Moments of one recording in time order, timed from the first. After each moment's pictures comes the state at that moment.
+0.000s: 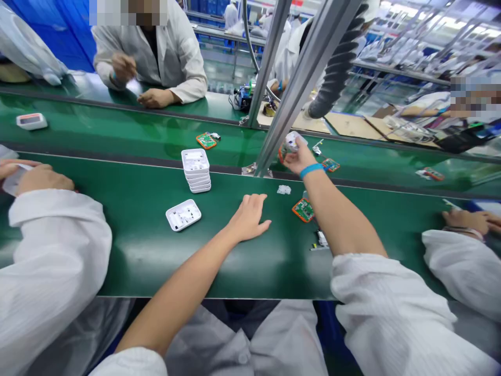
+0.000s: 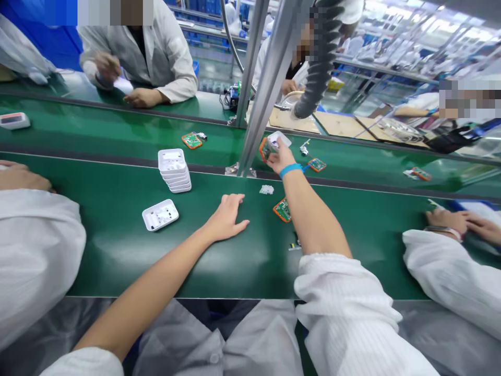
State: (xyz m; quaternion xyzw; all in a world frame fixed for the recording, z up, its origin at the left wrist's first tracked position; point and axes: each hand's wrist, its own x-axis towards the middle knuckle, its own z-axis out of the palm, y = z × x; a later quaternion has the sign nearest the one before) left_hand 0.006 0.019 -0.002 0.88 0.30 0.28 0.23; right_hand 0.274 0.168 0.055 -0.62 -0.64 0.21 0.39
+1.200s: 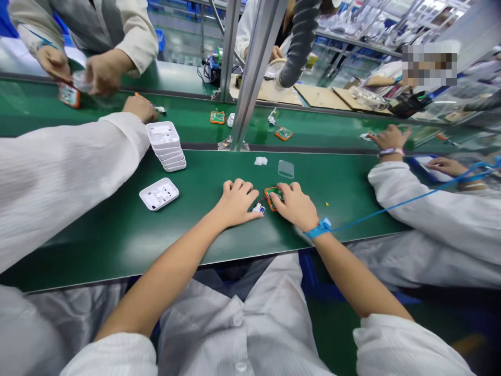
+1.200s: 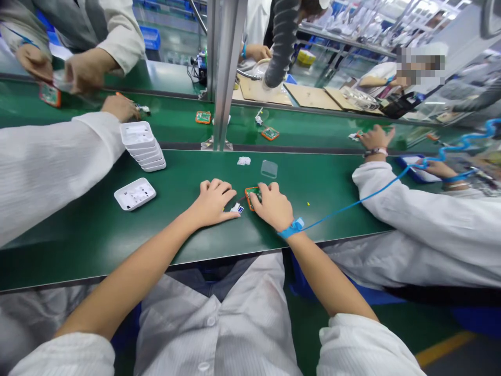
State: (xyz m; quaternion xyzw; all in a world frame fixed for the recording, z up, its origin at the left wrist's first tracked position) left_hand 0.005 -0.022 0.018 0.94 0.23 0.19 0.14; right_hand 0.209 -0.114 0.031 -0.79 -0.61 -0.07 0.05
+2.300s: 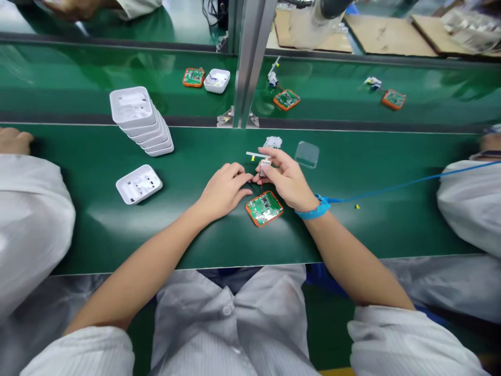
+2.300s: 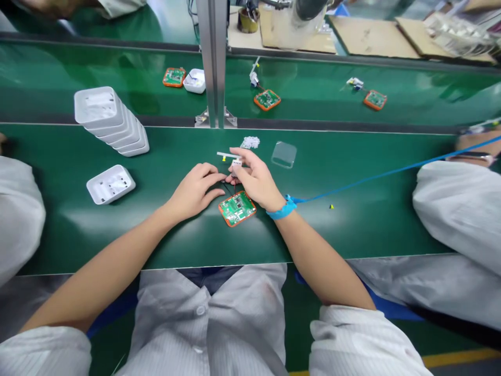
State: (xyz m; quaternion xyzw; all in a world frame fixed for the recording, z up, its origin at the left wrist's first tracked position) left_hand 0.009 0.002 0.009 0.92 0.28 0.22 0.18; right_hand 0.210 -0.039 0.017 -0.50 -0.49 0.50 0.51
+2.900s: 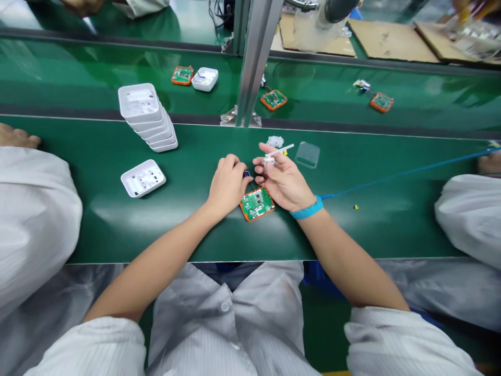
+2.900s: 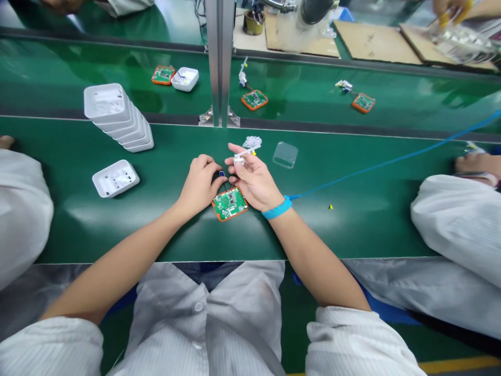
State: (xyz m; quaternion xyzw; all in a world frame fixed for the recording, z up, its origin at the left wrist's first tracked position) left_hand 0.032 -0.005 0.003 0.84 0.44 0.25 0.17; right_hand 0.198 -0.041 0.019 -0.40 -0.37 0.62 0.57
